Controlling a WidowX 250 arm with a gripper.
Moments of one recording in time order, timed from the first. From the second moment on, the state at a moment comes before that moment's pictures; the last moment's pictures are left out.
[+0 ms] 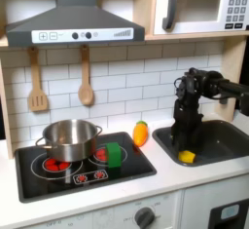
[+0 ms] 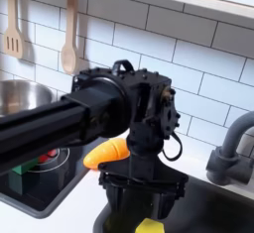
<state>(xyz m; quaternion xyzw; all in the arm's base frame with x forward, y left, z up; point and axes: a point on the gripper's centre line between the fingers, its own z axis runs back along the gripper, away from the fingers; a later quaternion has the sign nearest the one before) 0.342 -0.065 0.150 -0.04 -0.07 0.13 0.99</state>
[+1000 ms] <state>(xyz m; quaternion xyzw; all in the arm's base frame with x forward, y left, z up) 0.348 -0.065 0.152 -0.04 -0.07 0.13 0.99</state>
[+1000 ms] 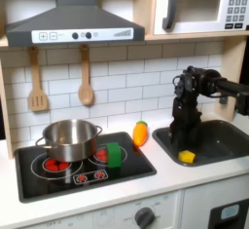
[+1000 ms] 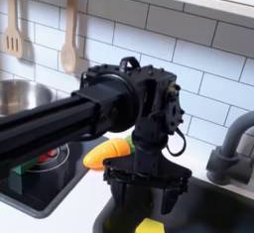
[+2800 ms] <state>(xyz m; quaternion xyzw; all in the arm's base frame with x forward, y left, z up) 0.342 -0.079 0.105 -0.04 -0.04 0.09 0.99</state>
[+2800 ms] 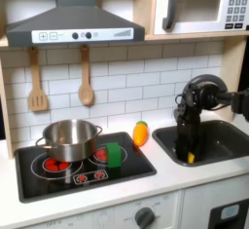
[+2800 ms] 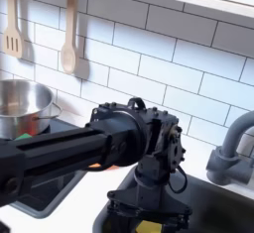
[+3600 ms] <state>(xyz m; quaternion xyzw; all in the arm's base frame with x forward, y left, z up) 0.348 -0.080 0.107 -0.04 -0.04 0.08 1.00</state>
